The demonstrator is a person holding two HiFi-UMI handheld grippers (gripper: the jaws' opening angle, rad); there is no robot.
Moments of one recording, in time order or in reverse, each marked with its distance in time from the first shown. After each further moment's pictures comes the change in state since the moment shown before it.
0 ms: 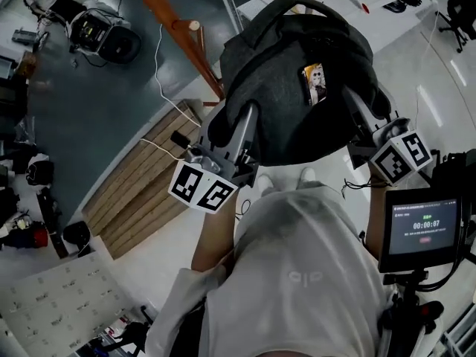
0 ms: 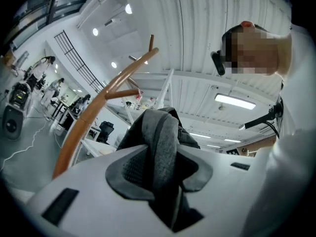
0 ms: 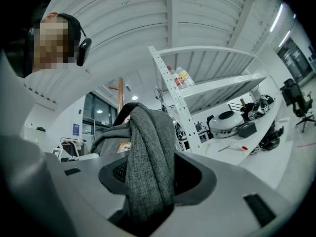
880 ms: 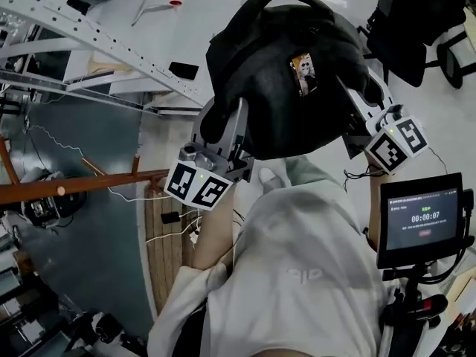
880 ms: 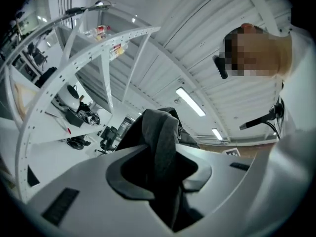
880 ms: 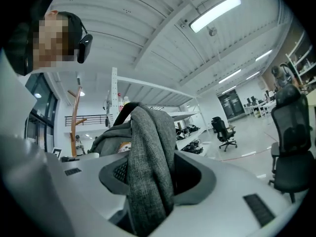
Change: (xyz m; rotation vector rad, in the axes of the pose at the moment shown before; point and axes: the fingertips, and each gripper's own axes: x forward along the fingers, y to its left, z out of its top) left arm 0.001 0.001 -0.010 -0.028 -0.029 0.004; right arm 0.000 -0.004 -0.004 -0.034 0.016 0.013
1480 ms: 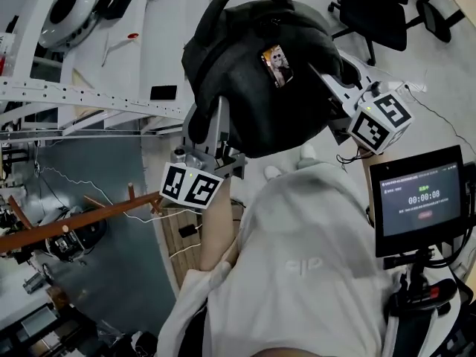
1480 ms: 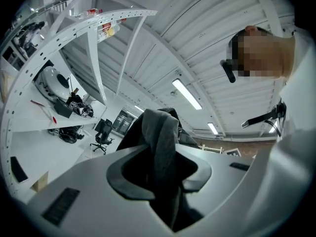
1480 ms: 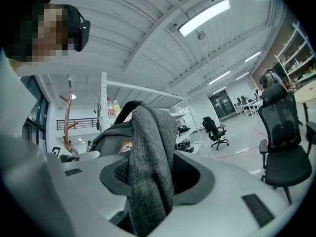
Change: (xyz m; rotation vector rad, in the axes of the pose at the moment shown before) left arm 0.010 0.013 -0.015 -0.040 0.067 -0.005; right arm 0.002 -0.011 -0.022 0.038 0.023 -0.050
